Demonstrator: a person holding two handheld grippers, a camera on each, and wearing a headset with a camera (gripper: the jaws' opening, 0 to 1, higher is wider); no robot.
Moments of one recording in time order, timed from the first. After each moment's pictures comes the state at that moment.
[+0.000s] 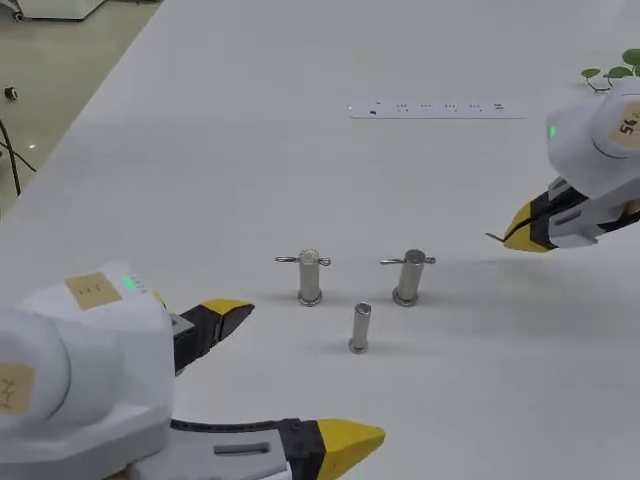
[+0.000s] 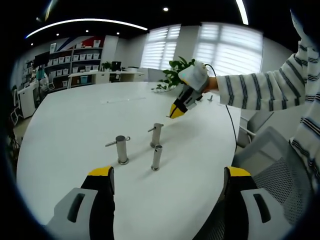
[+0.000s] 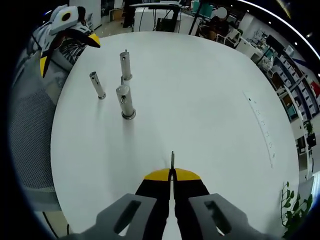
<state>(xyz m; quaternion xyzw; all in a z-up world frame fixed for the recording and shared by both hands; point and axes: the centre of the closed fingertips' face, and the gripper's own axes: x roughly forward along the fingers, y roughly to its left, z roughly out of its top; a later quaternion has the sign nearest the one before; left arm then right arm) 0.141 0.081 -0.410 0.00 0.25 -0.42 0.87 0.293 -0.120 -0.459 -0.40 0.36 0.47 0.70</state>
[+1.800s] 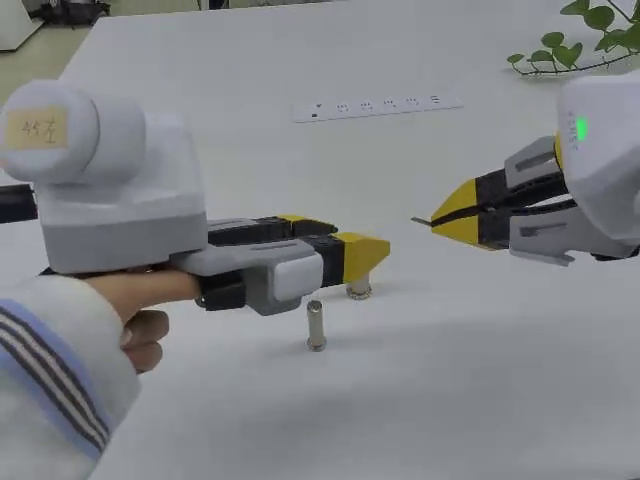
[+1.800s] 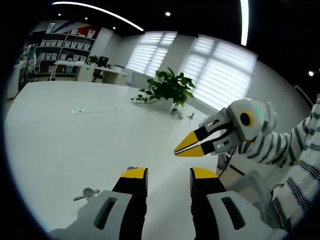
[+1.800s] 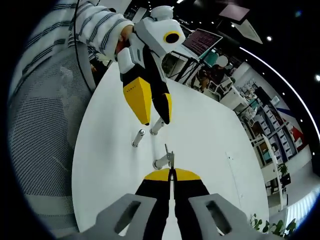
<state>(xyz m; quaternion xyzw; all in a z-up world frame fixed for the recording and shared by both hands) 0.191 0.001 -0.348 -0.10 0.26 -0.50 0.82 0.201 -0.049 -0.365 -0.44 0.15 0.48 0.74</state>
